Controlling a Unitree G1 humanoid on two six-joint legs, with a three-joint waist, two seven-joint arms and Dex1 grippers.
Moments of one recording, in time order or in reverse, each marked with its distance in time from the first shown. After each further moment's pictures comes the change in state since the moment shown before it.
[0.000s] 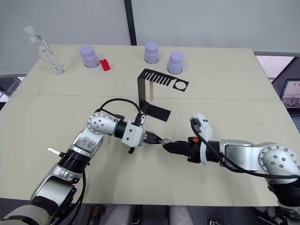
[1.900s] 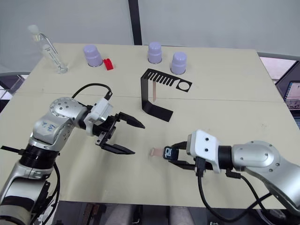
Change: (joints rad) left arm -0.013 0.266 0.142 -0.241 -0.450 0.628 -0.216; right arm 0.182 -0.182 -0.044 -0.309 -1.235 -0.543 0.958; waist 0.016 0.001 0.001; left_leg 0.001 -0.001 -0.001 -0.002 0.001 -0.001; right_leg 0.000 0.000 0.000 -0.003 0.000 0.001
